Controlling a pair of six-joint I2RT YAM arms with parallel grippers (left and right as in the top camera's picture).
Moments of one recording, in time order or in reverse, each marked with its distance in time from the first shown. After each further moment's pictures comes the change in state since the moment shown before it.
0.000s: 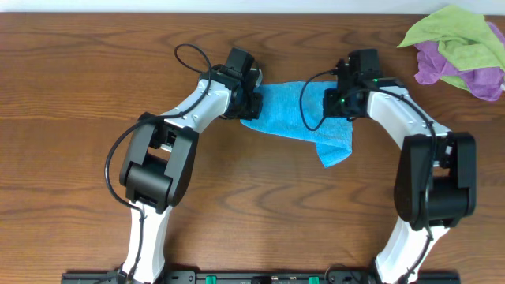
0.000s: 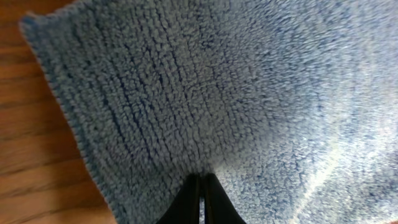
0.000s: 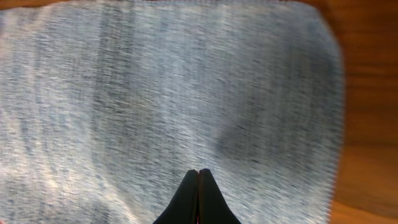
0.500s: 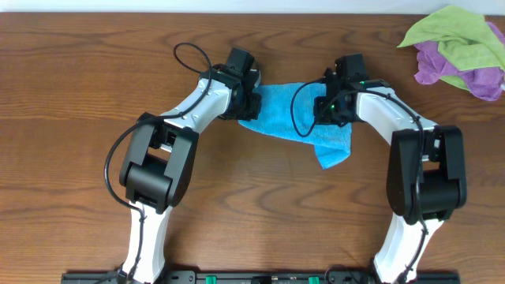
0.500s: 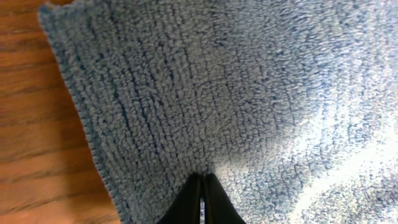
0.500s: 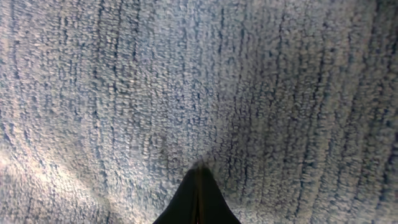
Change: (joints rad) left arm 0.000 0.000 0.013 -0.054 -0.048 0.000; right arm 0.037 0.048 0.004 -0.052 -0.005 0.000
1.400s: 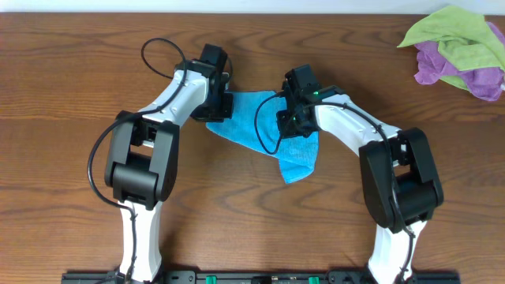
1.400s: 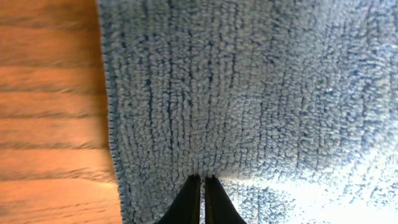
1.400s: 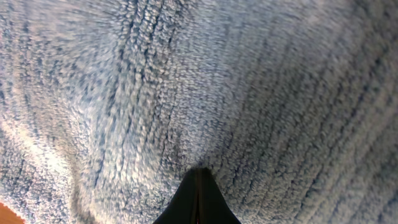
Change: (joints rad) left arm 0.119 -0.015 0.019 -0.219 -0.094 0.000; right arm 0.245 0.000 0.010 -0.036 0.060 0.090
